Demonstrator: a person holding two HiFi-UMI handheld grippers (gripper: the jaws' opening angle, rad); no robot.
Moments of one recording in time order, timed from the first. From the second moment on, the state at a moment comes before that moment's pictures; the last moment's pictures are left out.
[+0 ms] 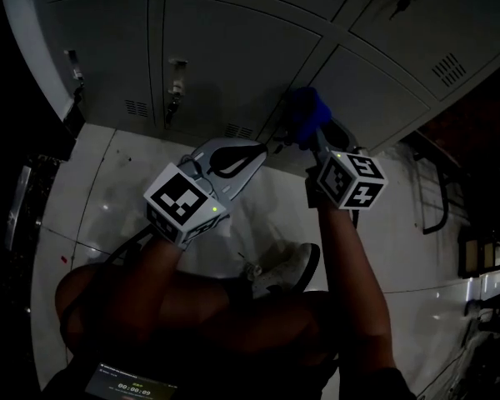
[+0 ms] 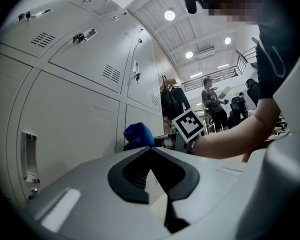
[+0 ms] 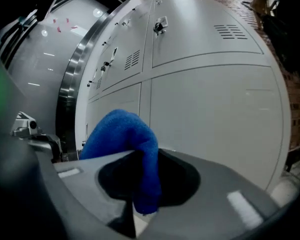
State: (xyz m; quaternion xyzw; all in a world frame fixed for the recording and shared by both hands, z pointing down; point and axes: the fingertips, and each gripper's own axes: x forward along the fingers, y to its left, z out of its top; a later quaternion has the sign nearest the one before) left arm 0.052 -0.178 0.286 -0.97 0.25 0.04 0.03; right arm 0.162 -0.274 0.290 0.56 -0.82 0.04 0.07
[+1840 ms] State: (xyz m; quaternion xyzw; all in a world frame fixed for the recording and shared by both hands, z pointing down) left arm 0.060 -0.168 0.301 -0.97 0.26 0.01 0.04; right arm 0.352 -0.265 0.332 0.71 -0.70 0.05 0.05
